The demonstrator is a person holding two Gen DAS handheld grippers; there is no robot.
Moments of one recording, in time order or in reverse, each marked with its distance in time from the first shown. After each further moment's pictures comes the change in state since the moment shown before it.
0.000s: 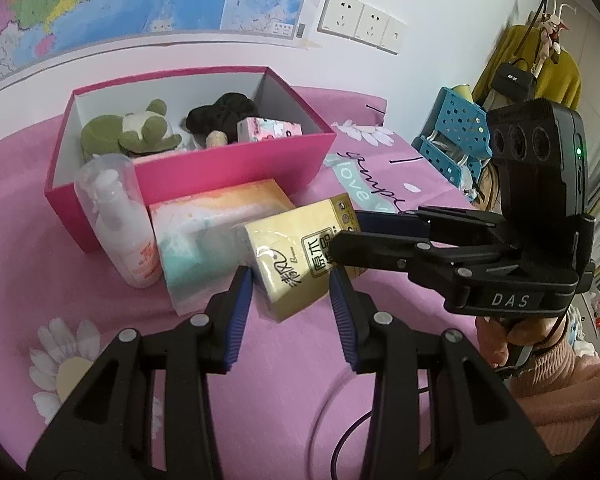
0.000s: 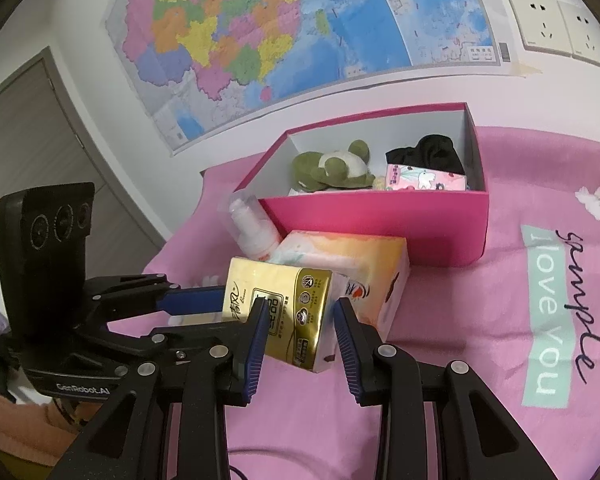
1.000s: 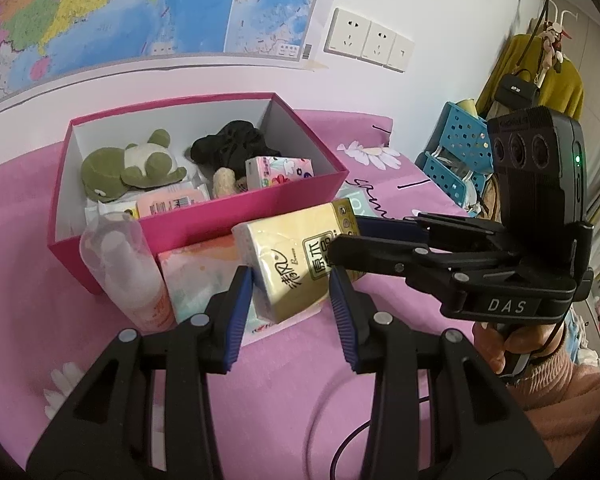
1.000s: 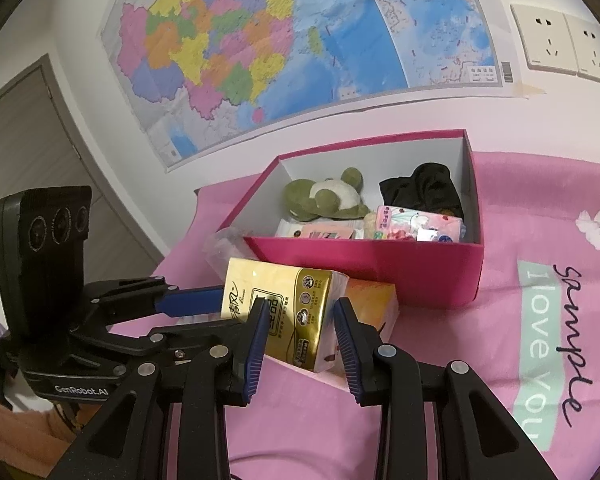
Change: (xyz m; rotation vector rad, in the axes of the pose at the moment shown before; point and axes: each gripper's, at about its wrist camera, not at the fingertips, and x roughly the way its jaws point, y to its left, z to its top) left arm 0.006 0.009 0.034 0.012 -0.039 0.007; right arm 0.006 -0.012 0.028 -0.004 -0.040 -0.009
